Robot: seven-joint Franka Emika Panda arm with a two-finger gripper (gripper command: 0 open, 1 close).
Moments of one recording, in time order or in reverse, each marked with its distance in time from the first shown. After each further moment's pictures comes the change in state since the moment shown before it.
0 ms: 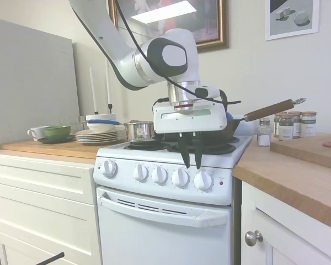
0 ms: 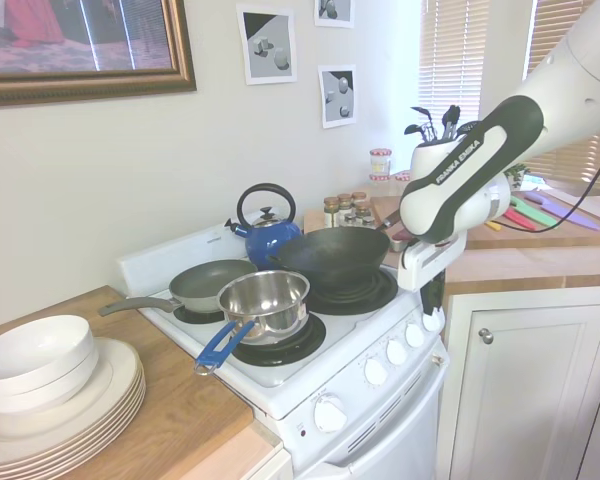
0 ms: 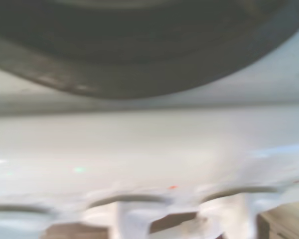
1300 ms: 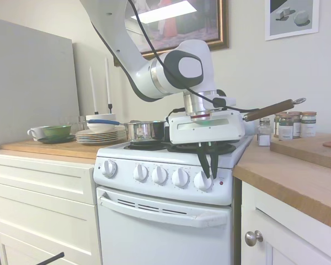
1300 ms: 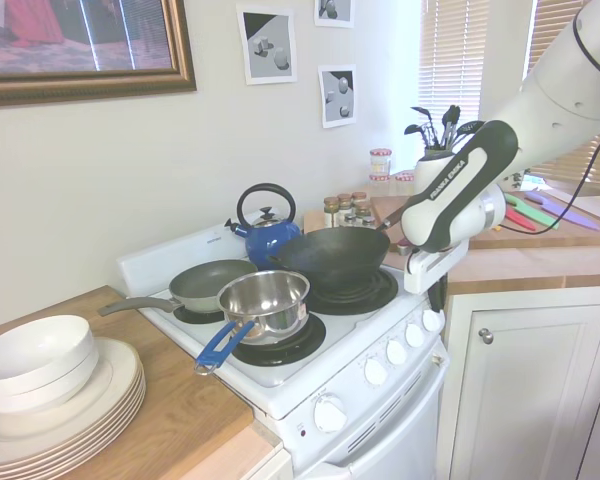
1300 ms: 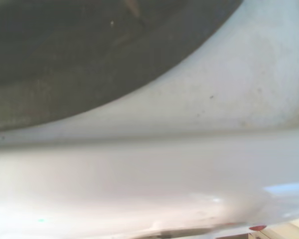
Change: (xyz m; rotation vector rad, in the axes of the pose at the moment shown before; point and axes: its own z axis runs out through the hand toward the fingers) arm 0.030 0.009 0.028 -0.033 0.013 -0.003
